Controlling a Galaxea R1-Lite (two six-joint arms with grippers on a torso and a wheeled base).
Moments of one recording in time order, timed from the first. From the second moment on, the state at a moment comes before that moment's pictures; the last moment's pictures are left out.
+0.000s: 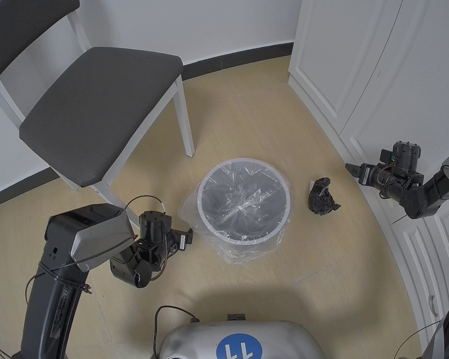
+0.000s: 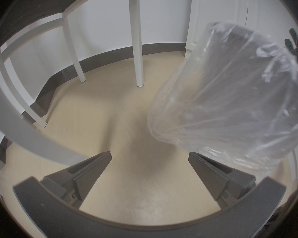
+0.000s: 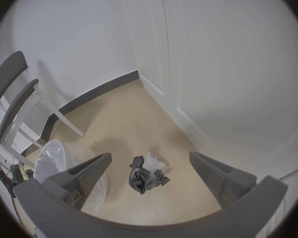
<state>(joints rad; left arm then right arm) -0.35 2.67 -1.17 -1.14 0.17 0.02 -0.01 2.12 -1.08 -0.81 0.07 0.13</state>
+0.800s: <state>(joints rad) -0.36 2.52 -1.02 -1.26 0.17 0.02 0.00 2.12 -1.07 -0.82 0.06 0.13</state>
